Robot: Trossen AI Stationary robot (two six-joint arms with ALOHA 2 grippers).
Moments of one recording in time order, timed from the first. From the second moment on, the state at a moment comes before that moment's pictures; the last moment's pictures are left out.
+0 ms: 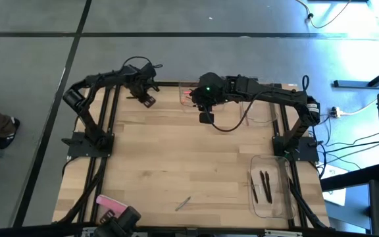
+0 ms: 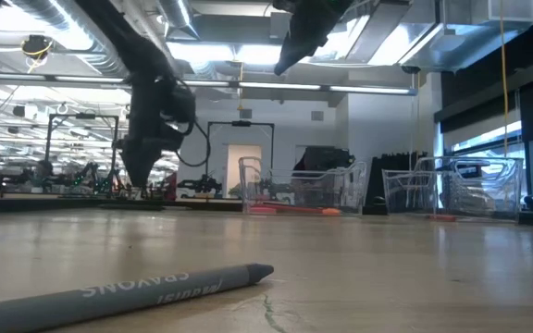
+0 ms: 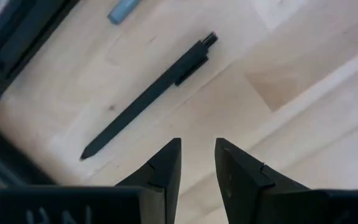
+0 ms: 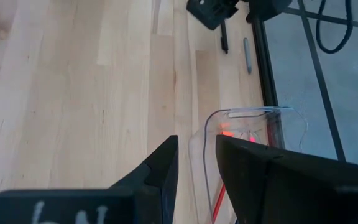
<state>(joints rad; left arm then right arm) 0.89 1.70 1.13 -0.93 -0.10 0.00 -0.23 1.74 1.72 -0.81 0.05 -0.32</state>
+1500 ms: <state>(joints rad) 1.02 1.70 0.93 -0.21 -0.09 0.09 -0.23 1.74 1.72 -0.78 0.05 -0.32</state>
